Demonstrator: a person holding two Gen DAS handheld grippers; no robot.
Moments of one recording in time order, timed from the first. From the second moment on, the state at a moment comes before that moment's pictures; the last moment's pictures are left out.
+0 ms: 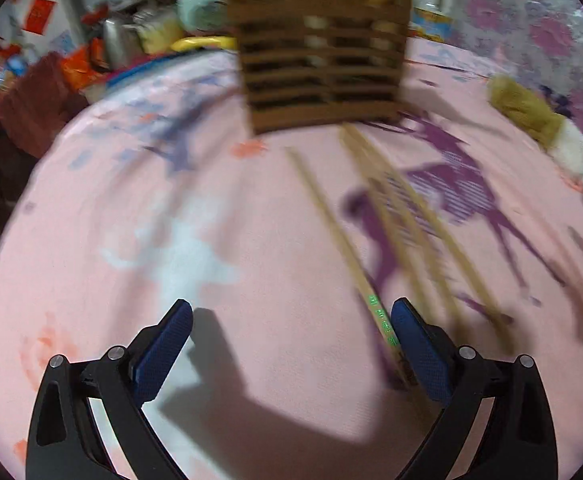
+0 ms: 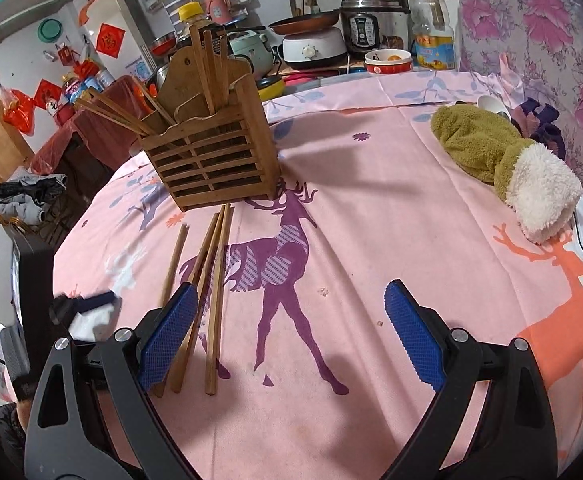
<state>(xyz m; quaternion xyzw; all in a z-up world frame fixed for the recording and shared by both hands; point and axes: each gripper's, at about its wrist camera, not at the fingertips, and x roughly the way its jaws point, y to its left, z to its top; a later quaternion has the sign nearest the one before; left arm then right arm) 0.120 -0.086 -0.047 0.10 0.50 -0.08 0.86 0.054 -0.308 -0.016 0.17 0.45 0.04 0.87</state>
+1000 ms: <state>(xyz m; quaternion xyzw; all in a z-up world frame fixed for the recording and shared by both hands) 0.151 -0.025 -0.056 0.02 0.52 0.00 0.85 0.054 -0.222 -0.054 -0.01 0.52 0.10 0.85</state>
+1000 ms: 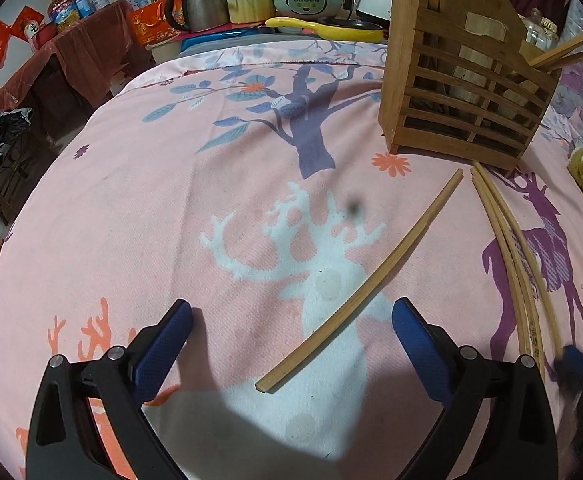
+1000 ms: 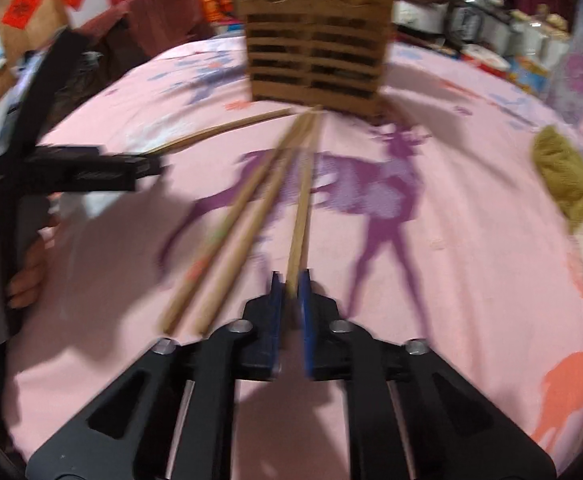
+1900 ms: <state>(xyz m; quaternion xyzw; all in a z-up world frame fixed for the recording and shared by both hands) 0.114 -0.020 -0.043 0.05 0.49 -0.08 0.87 0.050 -0.272 -0.061 0.09 0.53 0.11 0.83</state>
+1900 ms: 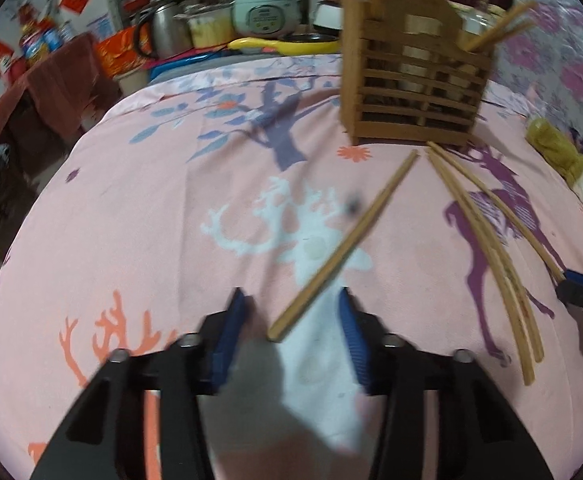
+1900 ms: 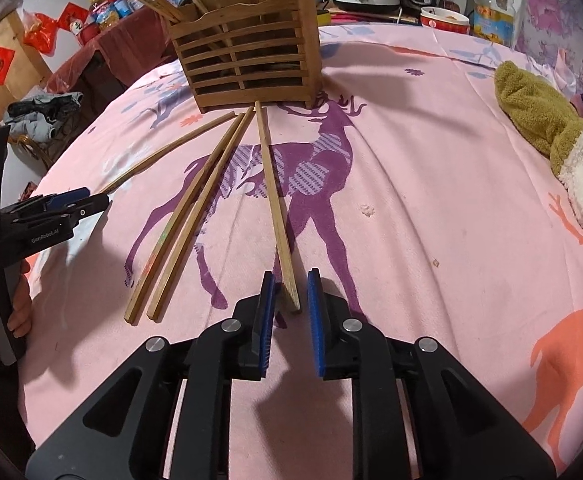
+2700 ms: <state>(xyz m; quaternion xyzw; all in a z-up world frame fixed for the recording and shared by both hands) 0.070 -0.036 -0.011 0.07 0.41 -0.11 0.90 0.027 -0.260 -0.033 0.02 0.46 0.10 0.88</state>
